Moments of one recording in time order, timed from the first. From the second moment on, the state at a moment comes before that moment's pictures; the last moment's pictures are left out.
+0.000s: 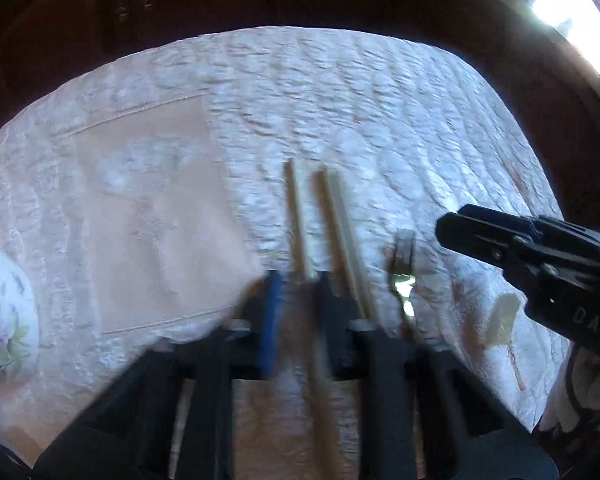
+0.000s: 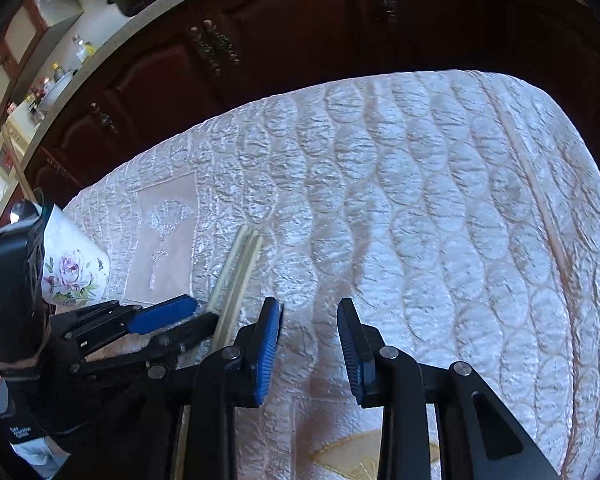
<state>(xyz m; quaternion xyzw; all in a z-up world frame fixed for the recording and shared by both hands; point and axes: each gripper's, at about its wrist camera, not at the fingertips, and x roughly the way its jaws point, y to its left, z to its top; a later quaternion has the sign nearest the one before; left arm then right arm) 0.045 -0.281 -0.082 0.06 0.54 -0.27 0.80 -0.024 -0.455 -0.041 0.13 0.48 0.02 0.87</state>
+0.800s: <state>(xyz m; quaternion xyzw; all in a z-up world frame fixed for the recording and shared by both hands) 0.048 -0.246 -0.080 0.02 0.55 -0.25 0.79 0.024 -0.436 -0.065 0.12 0.54 0.05 0.83</state>
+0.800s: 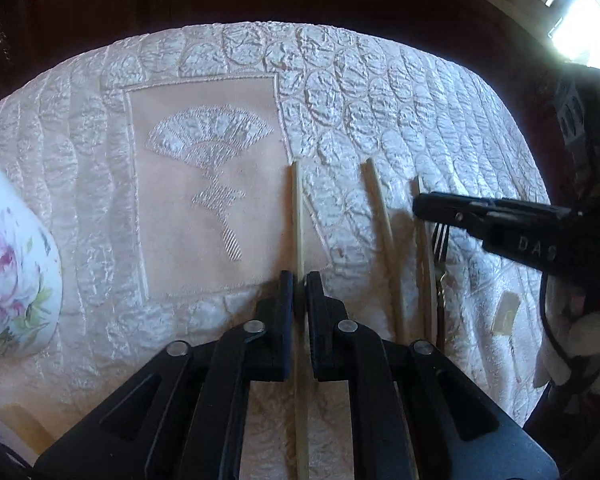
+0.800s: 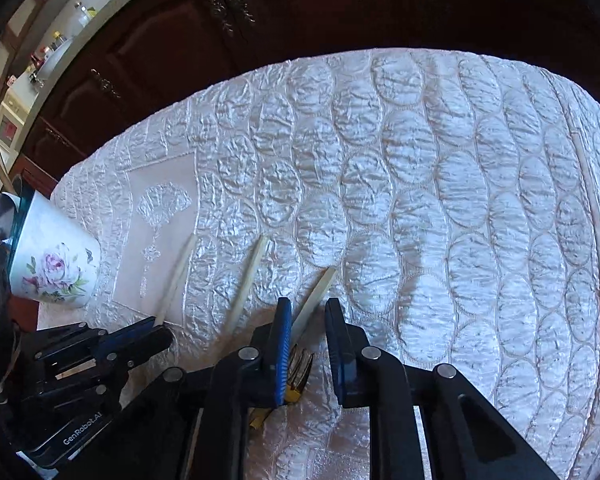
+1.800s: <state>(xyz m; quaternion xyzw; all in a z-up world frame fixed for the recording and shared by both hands) 0.033 -0.188 0.030 -0.04 0.46 -0.31 0.83 -0.021 -0.436 0.047 0.14 0.42 0.12 0.89</state>
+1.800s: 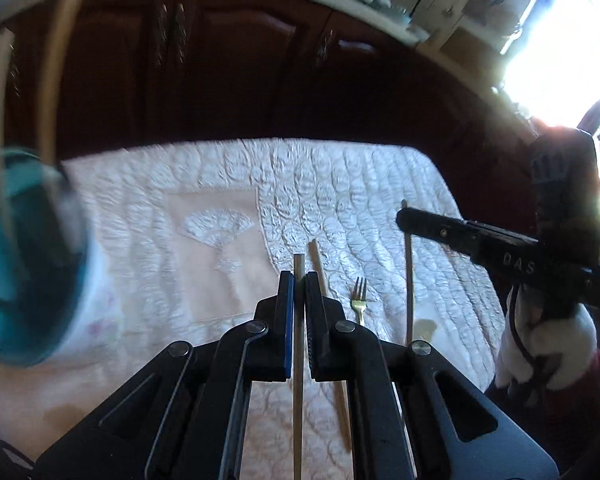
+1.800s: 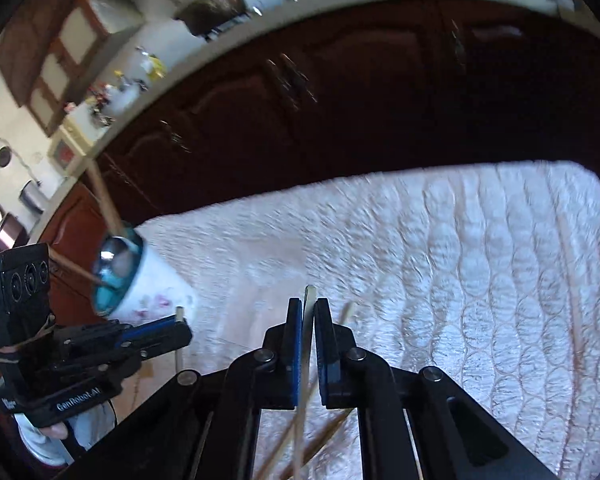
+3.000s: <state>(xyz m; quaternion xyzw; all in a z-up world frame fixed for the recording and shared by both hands) -0.020 -0.030 0.208 -0.09 0.31 -0.27 0.91 -0.017 -0.316 0.200 0.08 0.29 0.20 0.93</state>
